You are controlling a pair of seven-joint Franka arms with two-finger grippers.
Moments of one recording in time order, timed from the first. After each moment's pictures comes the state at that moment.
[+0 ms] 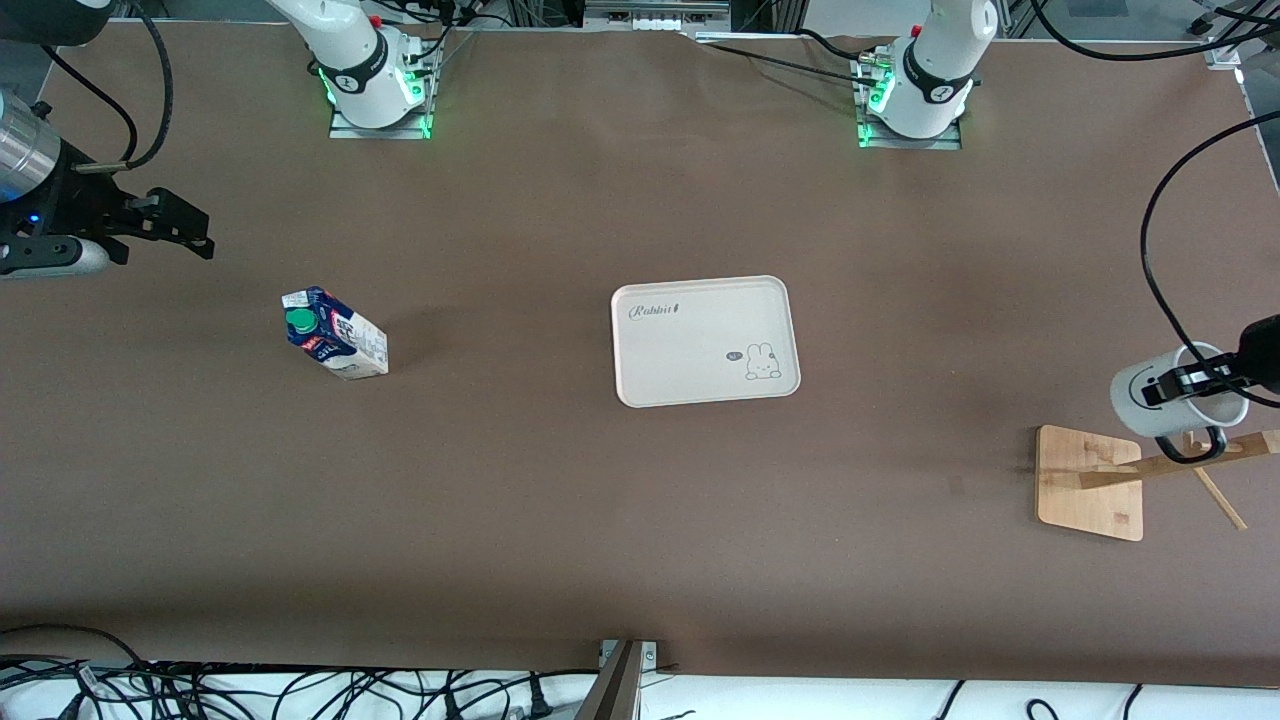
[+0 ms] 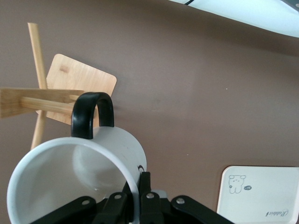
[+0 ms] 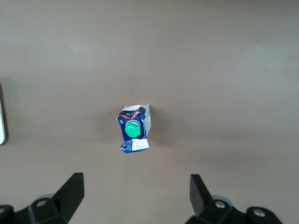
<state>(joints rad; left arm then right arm) 0.25 0.40 -0.10 -1.29 -0.13 1.69 -0.01 0.02 -0.01 0.01 -1.68 0.01 1.66 -0.04</state>
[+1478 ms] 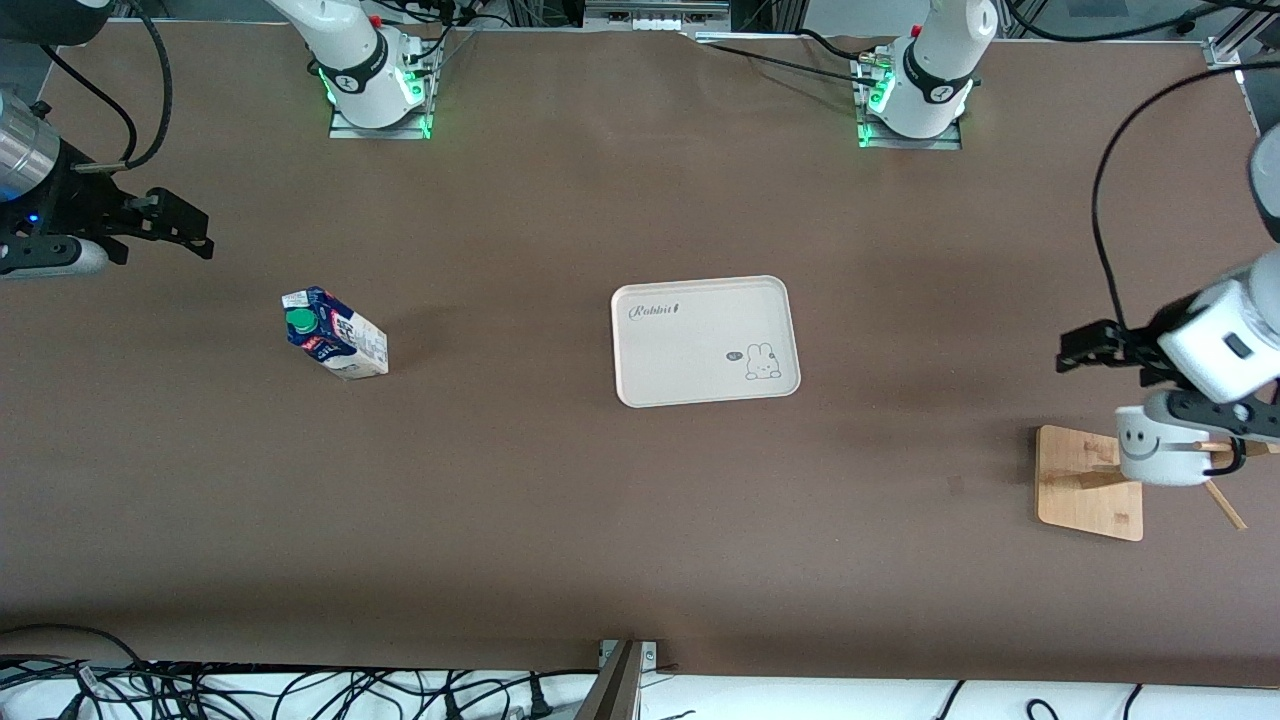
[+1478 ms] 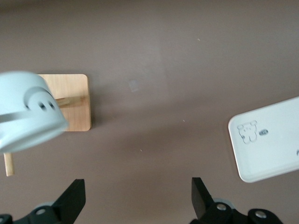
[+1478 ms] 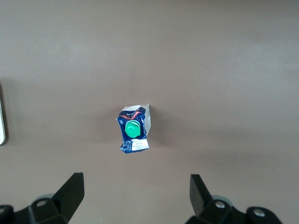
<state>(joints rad) 0.06 0.35 -0.13 -1.28 0.03 1.56 0.13 0.02 -0.01 0.01 -1.68 0.01 1.66 -0.04</state>
